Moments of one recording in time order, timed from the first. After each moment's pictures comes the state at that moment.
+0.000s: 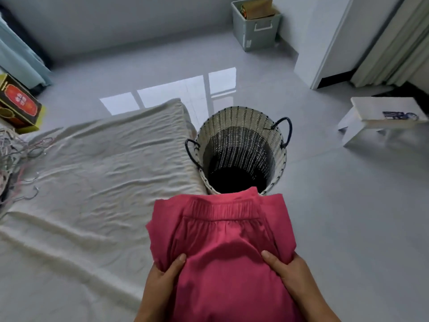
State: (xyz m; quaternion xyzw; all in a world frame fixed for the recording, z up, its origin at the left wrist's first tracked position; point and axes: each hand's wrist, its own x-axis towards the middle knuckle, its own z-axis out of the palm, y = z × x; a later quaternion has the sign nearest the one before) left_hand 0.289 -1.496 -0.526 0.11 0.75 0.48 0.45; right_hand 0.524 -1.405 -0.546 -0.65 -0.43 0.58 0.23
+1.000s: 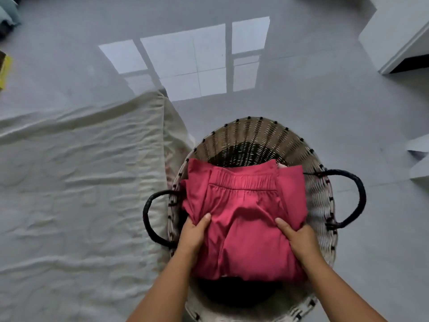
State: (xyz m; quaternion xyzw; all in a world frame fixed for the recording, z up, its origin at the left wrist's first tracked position) left_hand 0.242 -1.101 -0.728 0.06 0.77 0.43 0.48; right_hand 0.454 -1.005 -0.731 -0.69 -0.46 0.53 0.14
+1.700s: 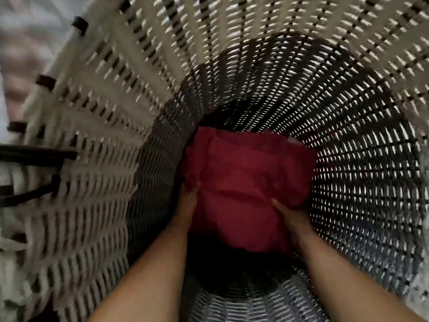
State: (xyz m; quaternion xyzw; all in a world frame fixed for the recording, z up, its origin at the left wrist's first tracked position) left_hand 0.229 -1.090 -1.022 -0.08 0.80 0.35 0.48; right_hand 0.441 -1.003 -1.013 -0.72 -0.28 0.63 0.08
